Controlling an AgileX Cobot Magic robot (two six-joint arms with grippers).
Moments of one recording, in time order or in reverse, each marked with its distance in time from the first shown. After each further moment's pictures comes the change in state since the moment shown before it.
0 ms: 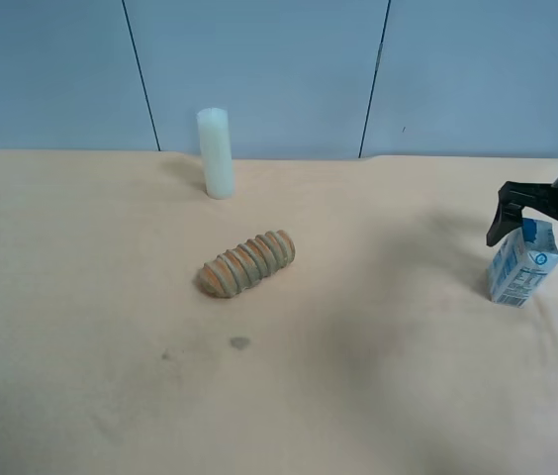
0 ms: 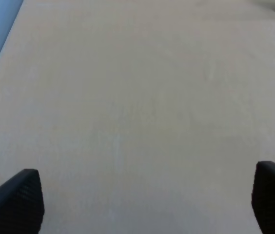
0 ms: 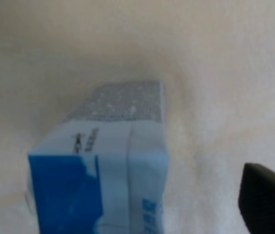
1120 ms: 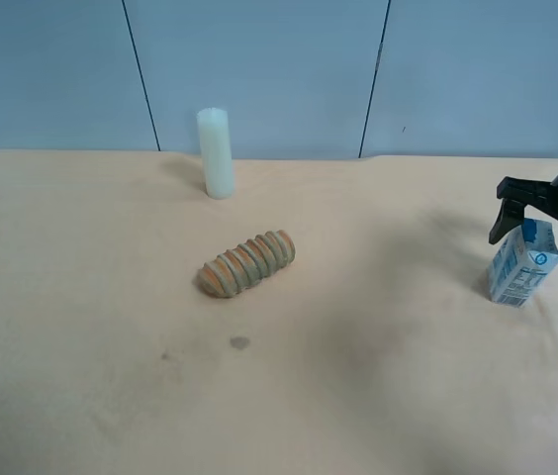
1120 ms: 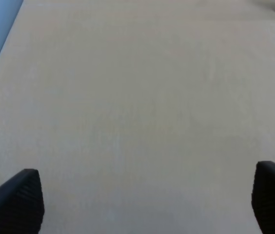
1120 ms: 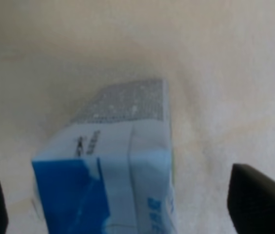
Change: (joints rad) left arm 0.000 0.000 0.000 -0.001 0.000 0.000; right arm 0.005 0.000 0.000 0.003 -0.006 0.082
